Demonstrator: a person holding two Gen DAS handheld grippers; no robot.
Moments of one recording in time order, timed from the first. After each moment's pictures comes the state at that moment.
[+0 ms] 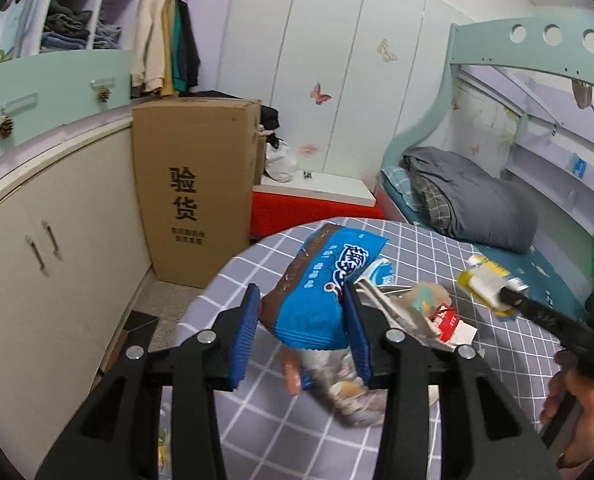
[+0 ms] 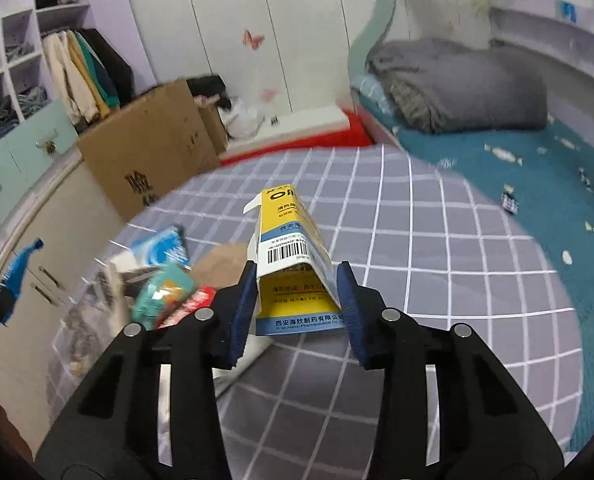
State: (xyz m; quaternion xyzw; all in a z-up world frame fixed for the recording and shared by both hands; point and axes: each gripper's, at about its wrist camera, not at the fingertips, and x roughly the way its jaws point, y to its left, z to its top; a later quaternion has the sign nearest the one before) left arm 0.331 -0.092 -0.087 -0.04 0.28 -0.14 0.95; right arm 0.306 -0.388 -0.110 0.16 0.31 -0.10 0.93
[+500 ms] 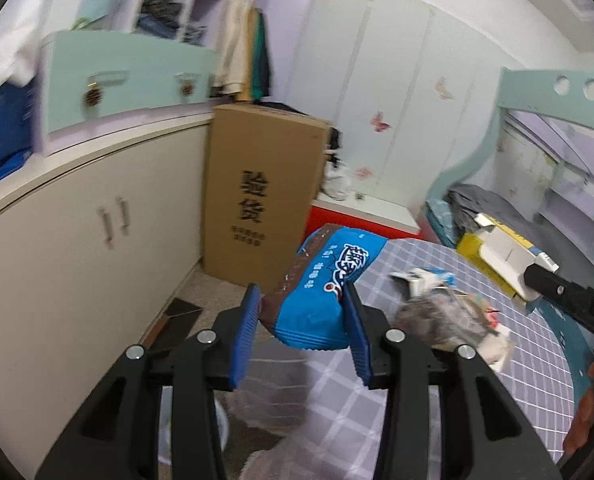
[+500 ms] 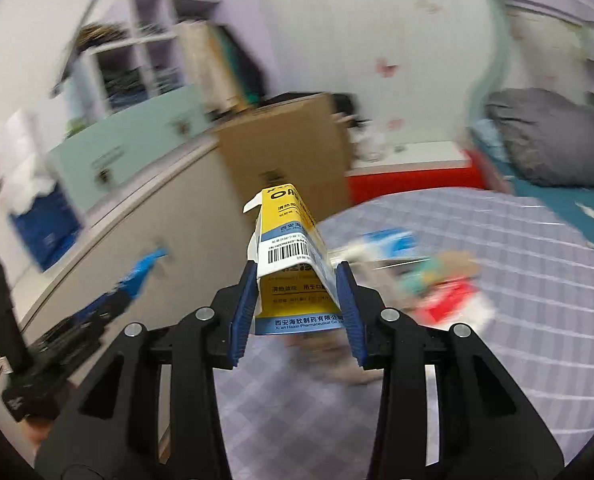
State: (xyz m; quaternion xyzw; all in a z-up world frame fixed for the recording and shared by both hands) left arm 0.278 0.051 -0.081 -0.10 0.27 -0.05 0.96; right arm 0.278 -0.206 -0.042 0.11 0.27 0.10 0.95
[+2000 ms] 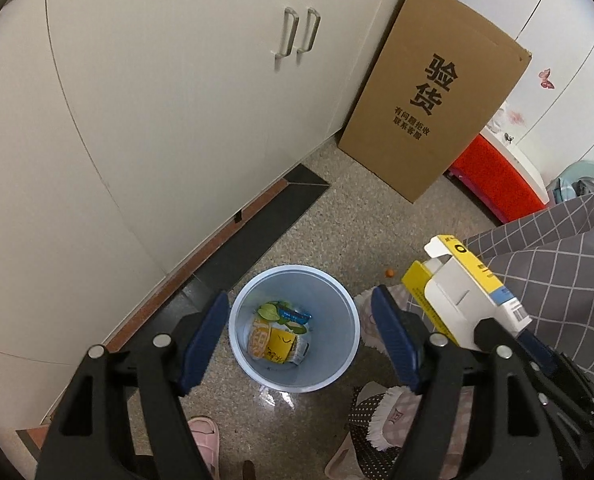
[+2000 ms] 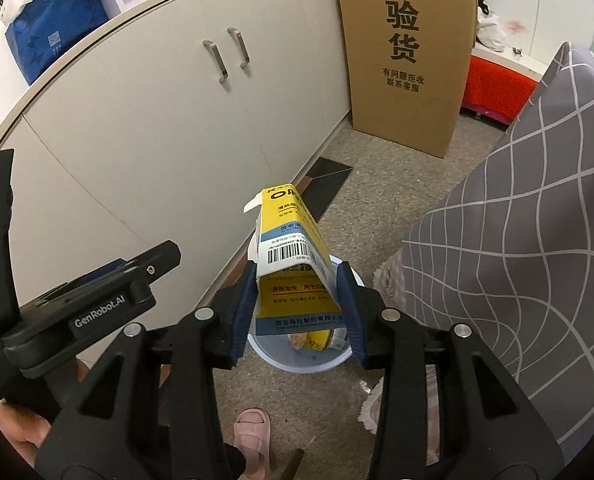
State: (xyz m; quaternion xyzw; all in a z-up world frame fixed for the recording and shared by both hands) left arm 0.313 0.261 -0.285 -0.19 0.47 0.12 0.85; right arm 0.344 0.068 -0.260 0.01 0.47 0.20 0.86
